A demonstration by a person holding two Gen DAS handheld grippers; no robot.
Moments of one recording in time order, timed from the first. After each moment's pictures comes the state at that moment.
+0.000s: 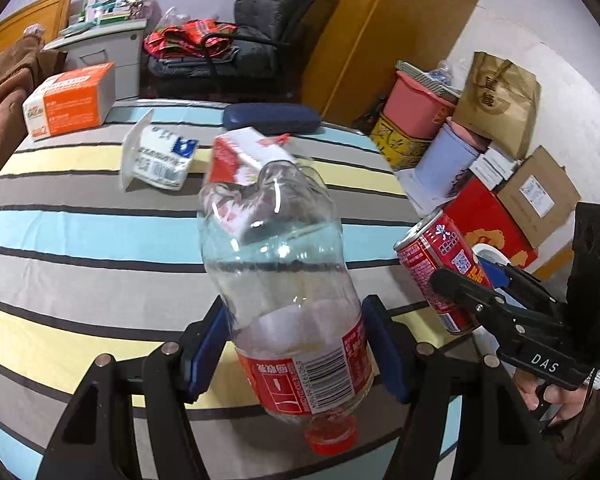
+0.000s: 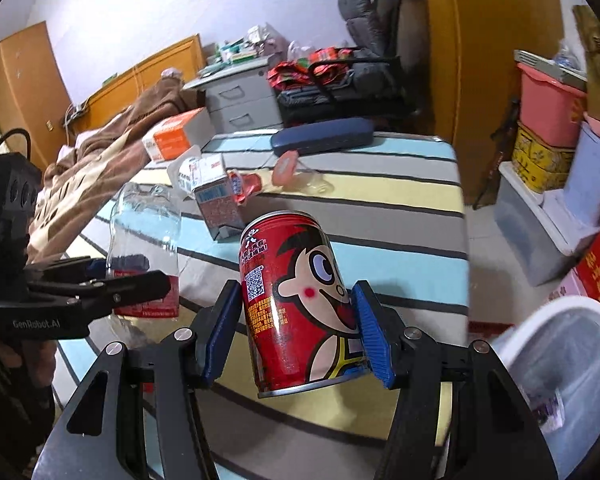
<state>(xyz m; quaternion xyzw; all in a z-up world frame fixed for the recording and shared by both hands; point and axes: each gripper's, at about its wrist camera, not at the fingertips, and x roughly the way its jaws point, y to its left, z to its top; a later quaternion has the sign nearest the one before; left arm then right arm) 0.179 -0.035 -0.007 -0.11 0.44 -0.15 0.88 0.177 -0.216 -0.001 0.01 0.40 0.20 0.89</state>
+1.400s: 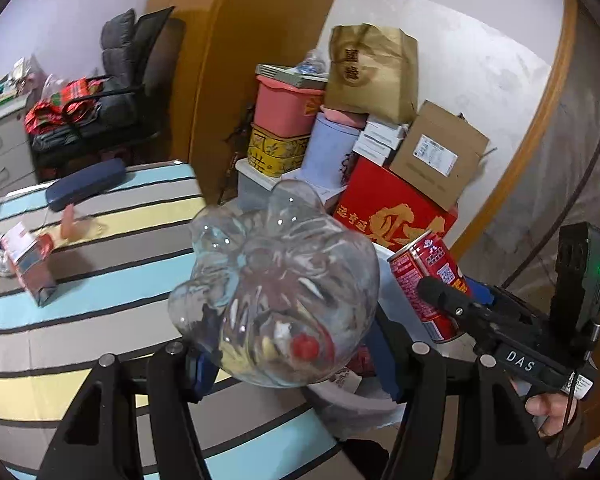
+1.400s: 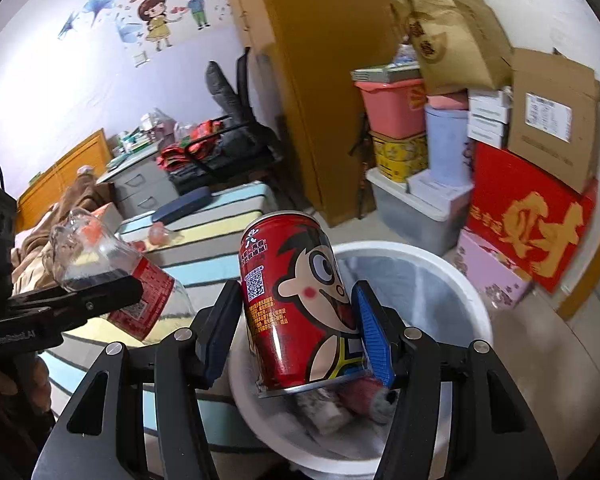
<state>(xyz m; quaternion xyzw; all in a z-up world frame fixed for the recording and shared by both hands) 0.142 -0.211 0.053 -0.04 0.37 -0.30 0.88 0.095 -0.354 0.025 0.09 0.32 0.02 0.94</state>
